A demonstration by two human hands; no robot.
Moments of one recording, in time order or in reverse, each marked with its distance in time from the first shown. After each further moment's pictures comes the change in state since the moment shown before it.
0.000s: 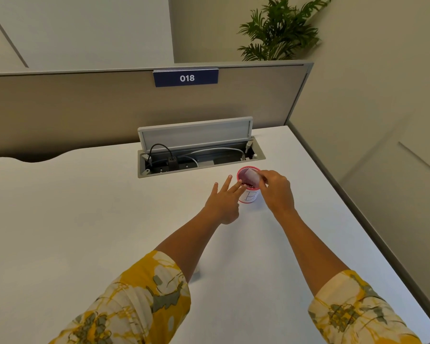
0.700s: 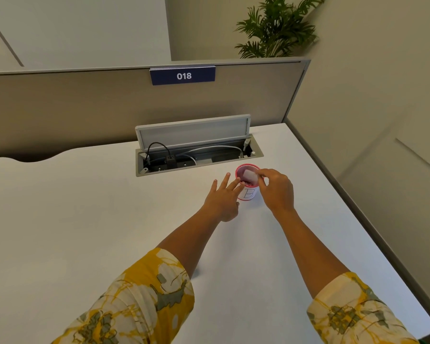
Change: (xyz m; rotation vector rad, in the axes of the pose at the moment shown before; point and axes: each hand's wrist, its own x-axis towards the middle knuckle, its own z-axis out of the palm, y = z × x) left_hand 0.002 0.001 0.002 0.048 -0.001 -0.010; right_hand -0.009 0.003 -0.002 -0.048 0.166 -0.088
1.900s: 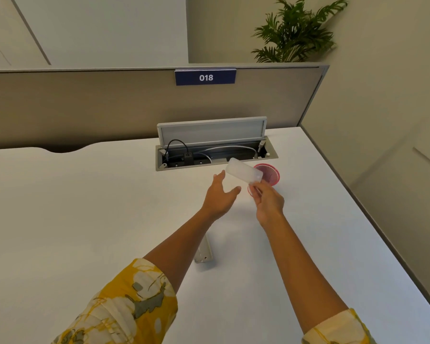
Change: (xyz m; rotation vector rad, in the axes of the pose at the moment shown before) left_hand -0.062 -0.024 -0.014 -1.029 0.344 -0.316; right_hand -0.035 -0.081 0.026 1.329 0.100 1.056
